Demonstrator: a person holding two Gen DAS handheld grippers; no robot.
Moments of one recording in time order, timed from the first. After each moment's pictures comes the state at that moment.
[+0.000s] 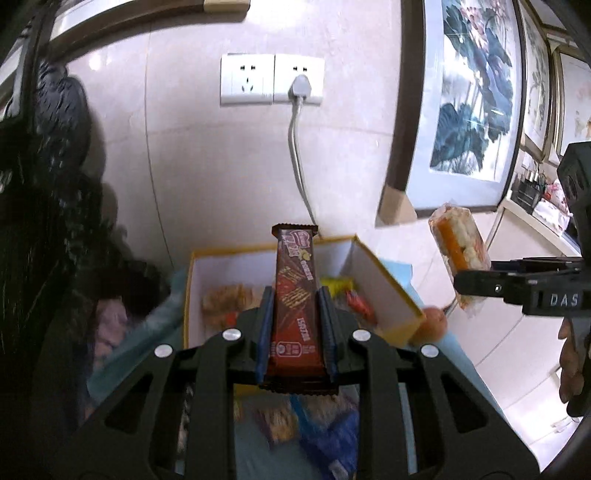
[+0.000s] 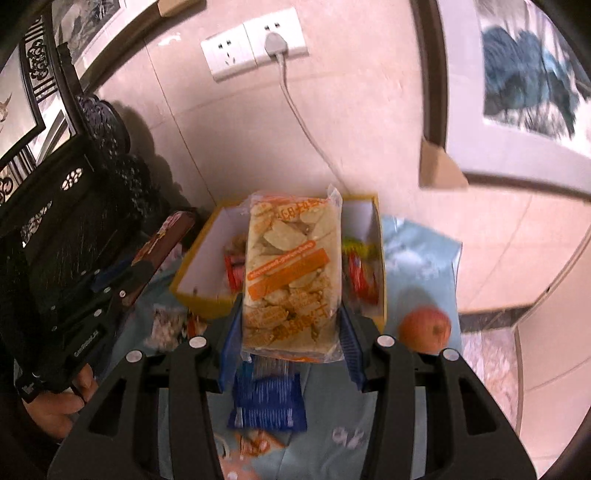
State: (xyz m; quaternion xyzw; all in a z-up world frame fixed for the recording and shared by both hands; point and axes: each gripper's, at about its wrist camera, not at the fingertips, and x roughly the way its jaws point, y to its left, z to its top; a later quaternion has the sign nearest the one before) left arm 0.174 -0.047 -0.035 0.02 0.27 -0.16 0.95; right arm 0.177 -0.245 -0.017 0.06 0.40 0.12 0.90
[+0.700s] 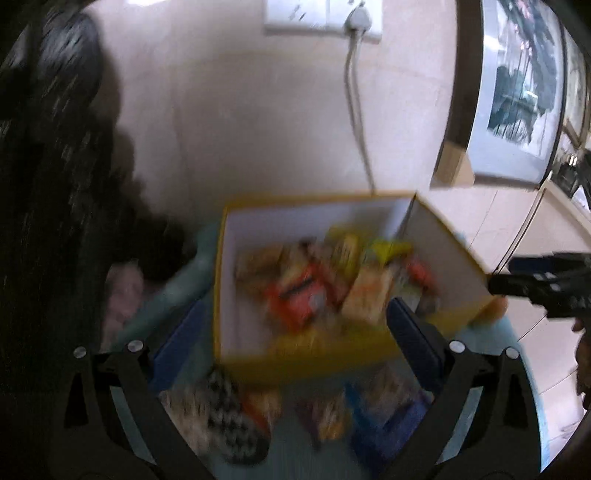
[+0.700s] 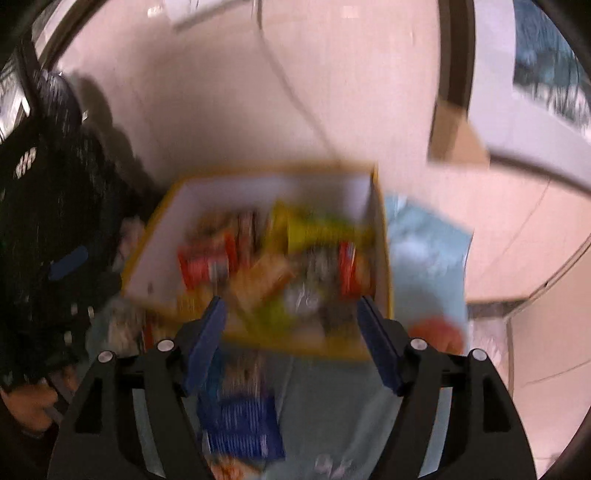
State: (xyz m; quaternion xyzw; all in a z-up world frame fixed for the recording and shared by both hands) left arm 0.212 -0.018 -0.112 0.03 0.35 -0.09 0.93; right arm 0.210 -0.244 -0.113 0.05 0.50 0.11 0.86
